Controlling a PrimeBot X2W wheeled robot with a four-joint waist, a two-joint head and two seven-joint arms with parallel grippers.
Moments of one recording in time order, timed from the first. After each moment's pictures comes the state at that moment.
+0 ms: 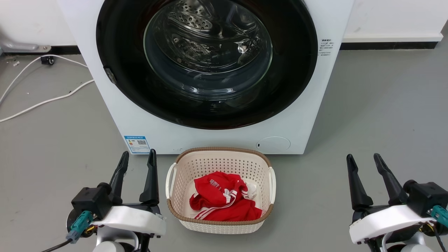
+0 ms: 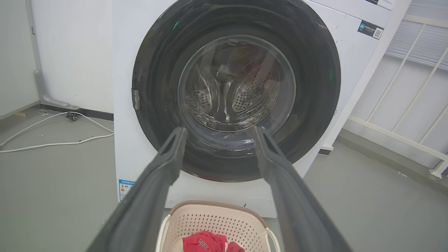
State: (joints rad) left arm -0.06 0.05 -0.04 0.07 -0.31 -0.09 -0.19; right arm 0.00 -0.05 -0.01 0.00 0.22 0.13 -0.09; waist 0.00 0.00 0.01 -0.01
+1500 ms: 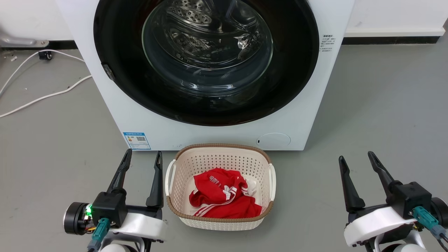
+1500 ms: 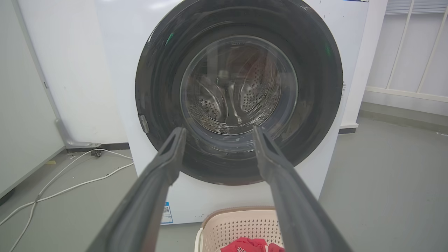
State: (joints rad) left arm -0.05 0.06 -0.05 0.06 -0.05 -0.07 -0.26; right arm 0.00 -0.05 0.01 -0.01 0.02 0.13 -0.10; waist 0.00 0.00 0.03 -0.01
